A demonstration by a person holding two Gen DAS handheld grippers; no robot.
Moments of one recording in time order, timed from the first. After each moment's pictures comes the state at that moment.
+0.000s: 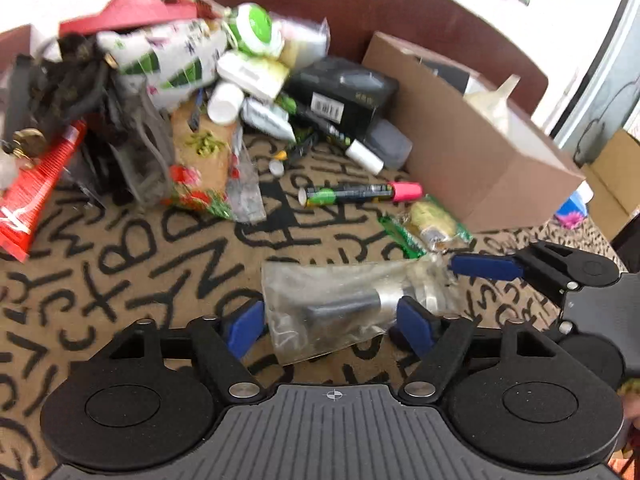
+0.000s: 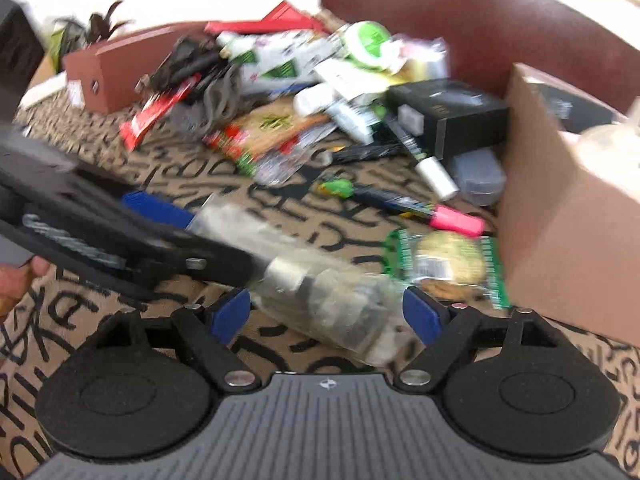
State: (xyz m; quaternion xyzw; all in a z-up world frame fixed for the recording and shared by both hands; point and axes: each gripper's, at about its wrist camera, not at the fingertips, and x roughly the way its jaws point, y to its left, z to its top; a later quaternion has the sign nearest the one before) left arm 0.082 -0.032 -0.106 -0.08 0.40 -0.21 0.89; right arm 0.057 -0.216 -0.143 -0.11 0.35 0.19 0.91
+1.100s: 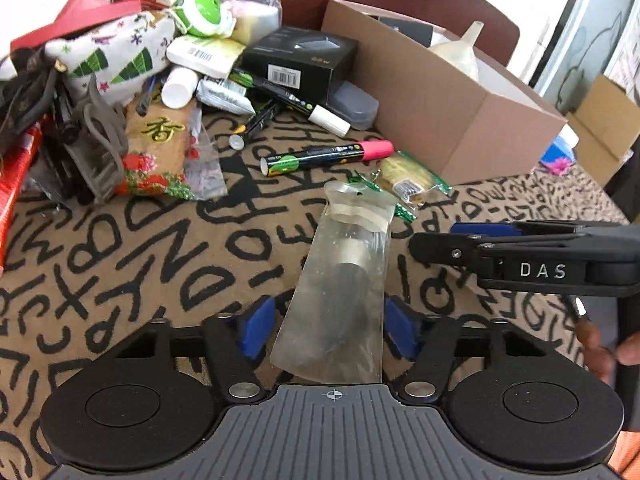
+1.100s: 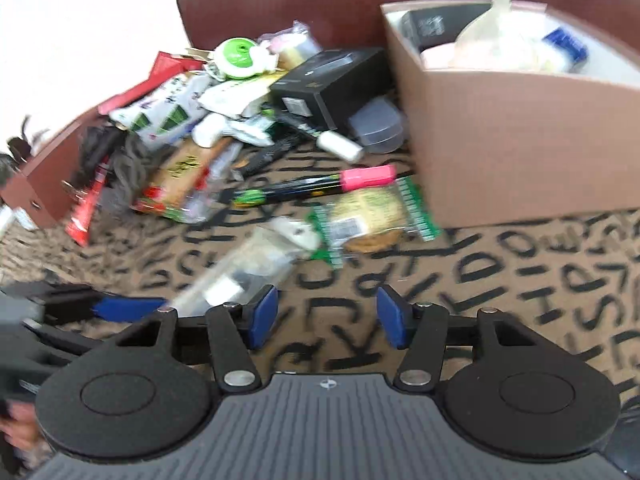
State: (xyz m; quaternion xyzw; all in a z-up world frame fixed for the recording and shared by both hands) left arm 0.072 -0.054 -0.122 -0.01 0.42 -0.25 0.87; right arm 0.059 -0.257 -0.143 0.09 0.39 0.10 0.91
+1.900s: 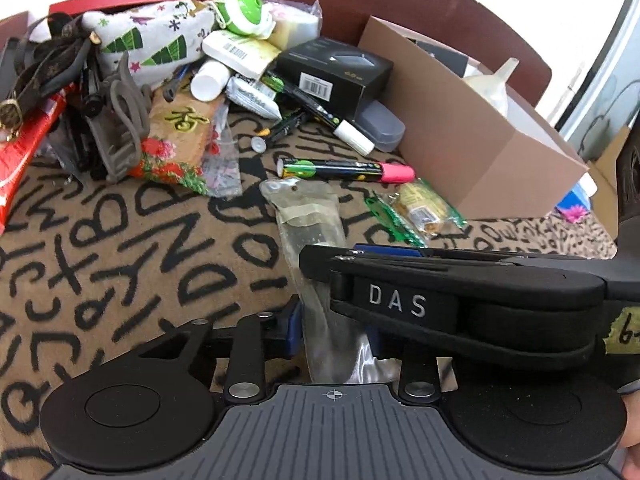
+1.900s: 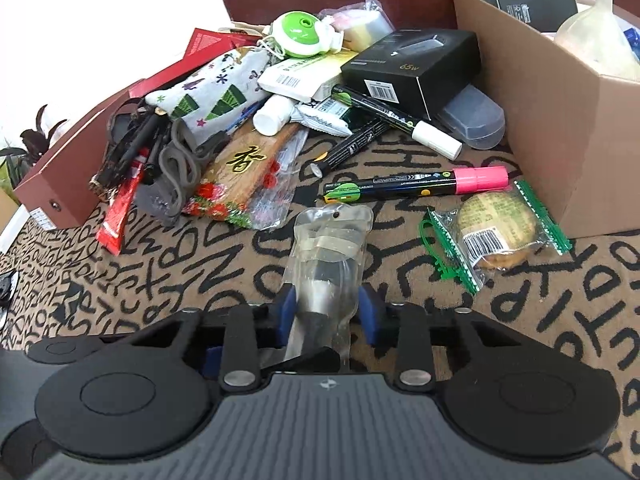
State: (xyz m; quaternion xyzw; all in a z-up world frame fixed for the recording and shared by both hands) left arm 0.074 -0.053 -0.125 -0.09 0.42 -0.21 0.88; right arm 0.085 -0.191 -0.146 0.08 0.40 0.14 0.90
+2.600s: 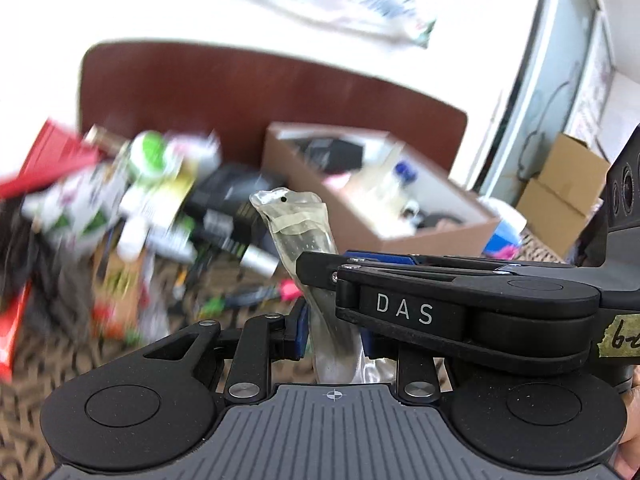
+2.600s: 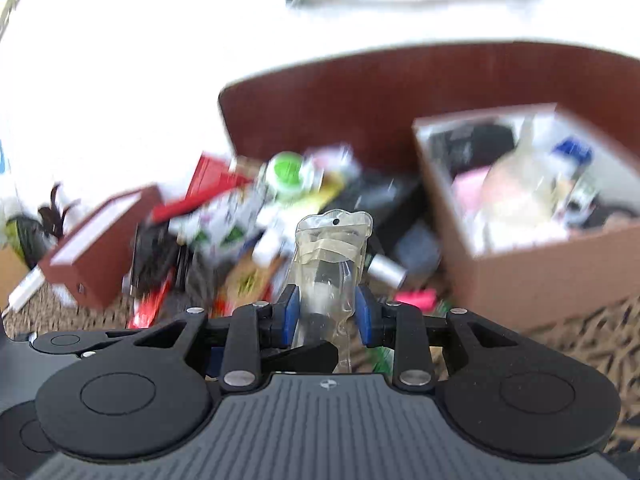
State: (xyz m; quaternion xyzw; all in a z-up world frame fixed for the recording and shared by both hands) left arm 0.057 -0.102 -0.025 -0.03 0.29 -0.28 0.92; right arm 0.049 -0.244 -0.049 0.10 0.27 0.11 0.95
